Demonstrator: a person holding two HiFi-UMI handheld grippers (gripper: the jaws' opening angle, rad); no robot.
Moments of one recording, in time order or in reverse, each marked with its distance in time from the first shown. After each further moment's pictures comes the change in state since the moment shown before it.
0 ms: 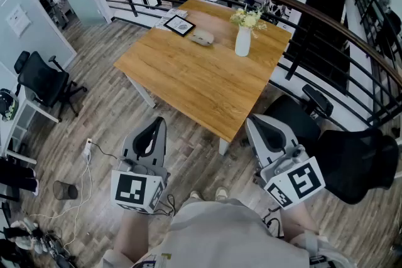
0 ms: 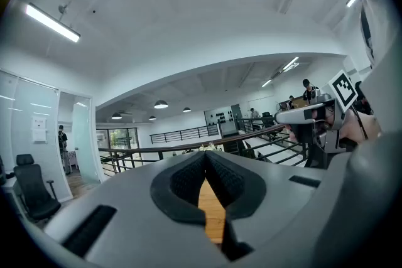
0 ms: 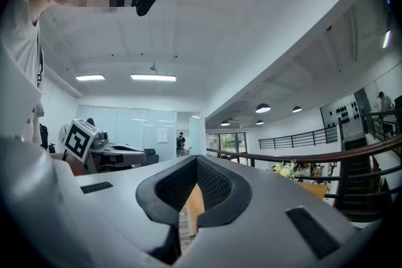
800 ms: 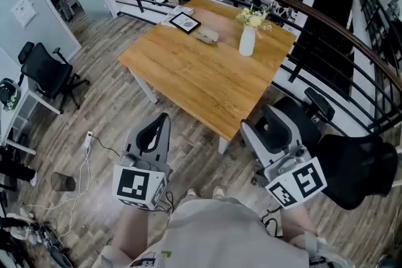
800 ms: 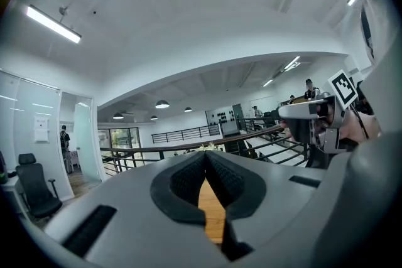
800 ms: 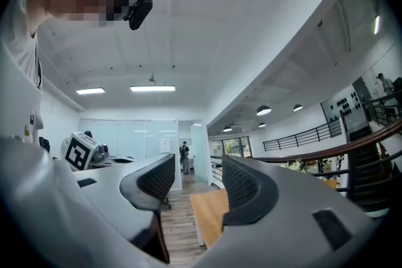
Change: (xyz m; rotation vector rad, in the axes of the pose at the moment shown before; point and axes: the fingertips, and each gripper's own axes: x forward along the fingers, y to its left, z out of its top) left arm -0.003 -0.009 0.000 -0.006 0.003 0.011; right arm -0.006 -0.002 0.009 0.062 -0.073 0.010
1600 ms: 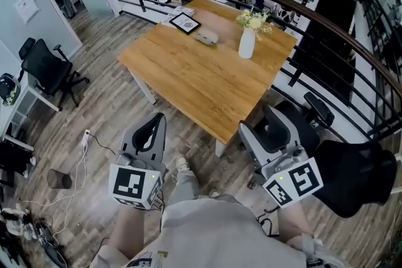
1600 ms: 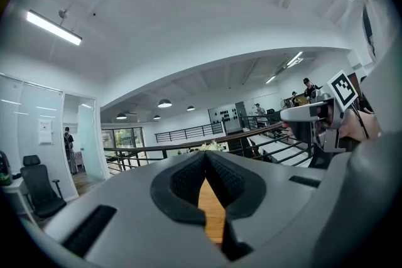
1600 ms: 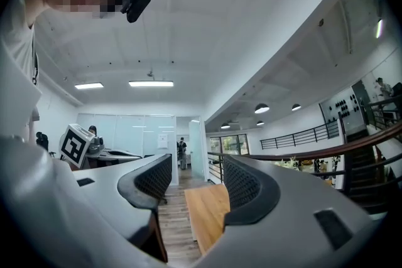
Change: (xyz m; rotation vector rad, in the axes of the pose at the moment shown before) left arm 0.019 -0.007 -0.010 0.010 0.021 0.022; right arm 0.001 -0.033 -0.019 -0.006 0.032 -0.007
